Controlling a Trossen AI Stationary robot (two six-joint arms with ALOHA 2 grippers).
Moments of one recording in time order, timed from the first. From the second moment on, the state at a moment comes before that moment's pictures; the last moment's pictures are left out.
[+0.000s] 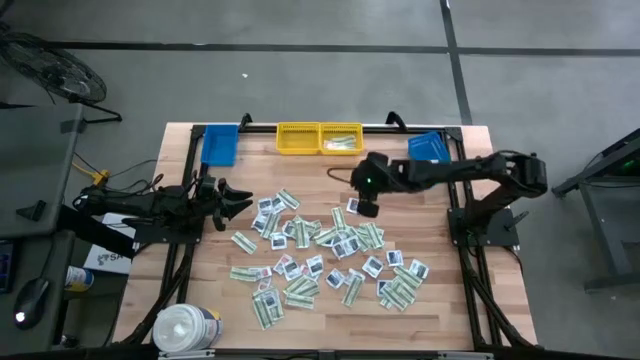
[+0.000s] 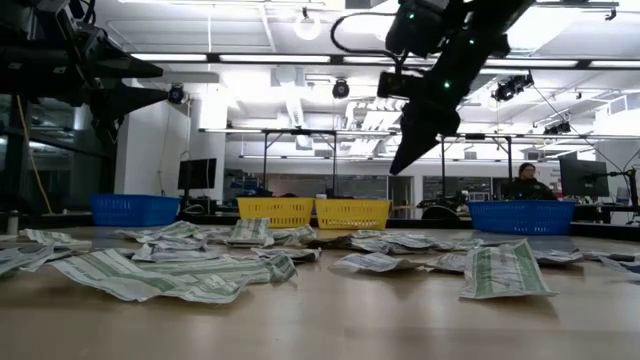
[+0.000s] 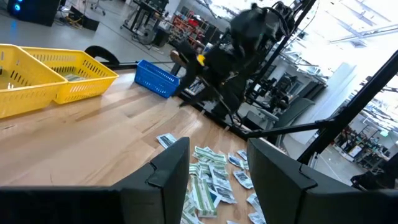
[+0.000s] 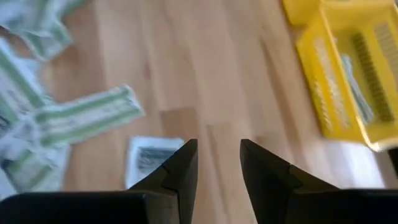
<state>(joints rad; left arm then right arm) -0.14 0.02 0.02 0.04 -0.35 -0.55 -0.17 1.52 0.93 -0.36 0.21 -0.08</state>
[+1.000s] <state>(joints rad) -0.14 0.02 0.02 0.04 -0.35 -0.55 0.00 1.63 0.78 -0.20 0.29 -0.16</state>
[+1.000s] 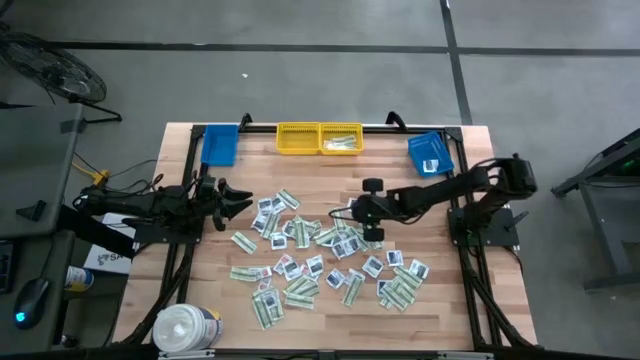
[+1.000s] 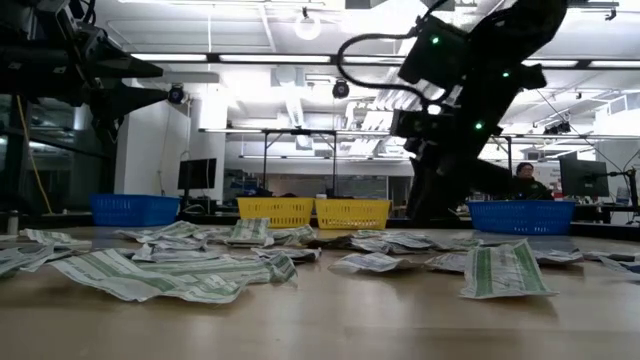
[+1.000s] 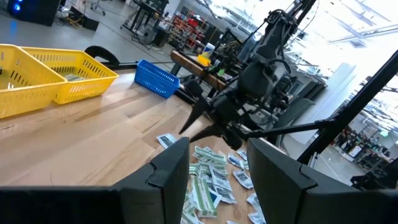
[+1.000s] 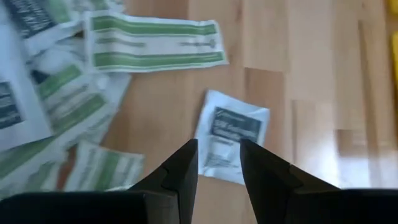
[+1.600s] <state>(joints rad) -0.14 0.02 0.02 0.04 -0.35 -0.55 -0.10 1.73 0.92 -0.39 0.10 -0.13</state>
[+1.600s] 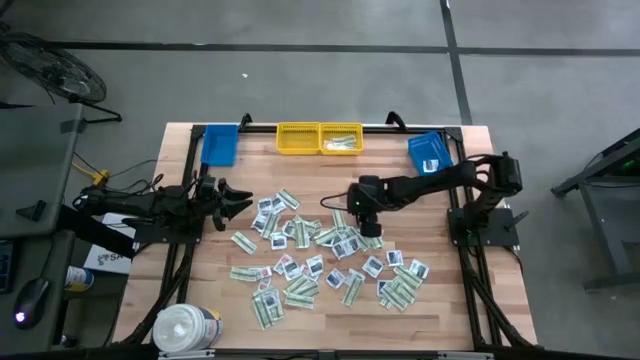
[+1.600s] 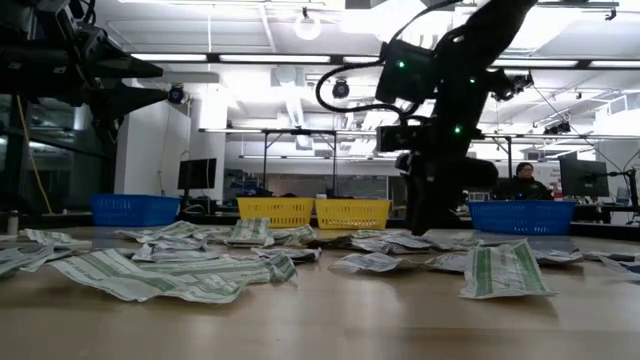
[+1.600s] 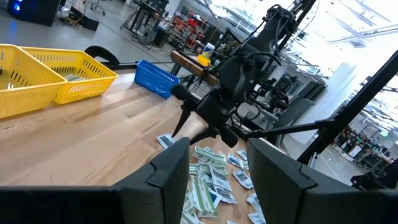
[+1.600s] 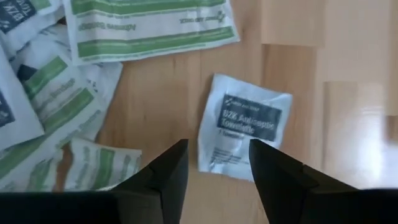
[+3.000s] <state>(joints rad) -0.14 0.02 0.02 0.04 -0.35 -0.55 -0.14 1.67 0.92 -0.54 0.30 0.06</state>
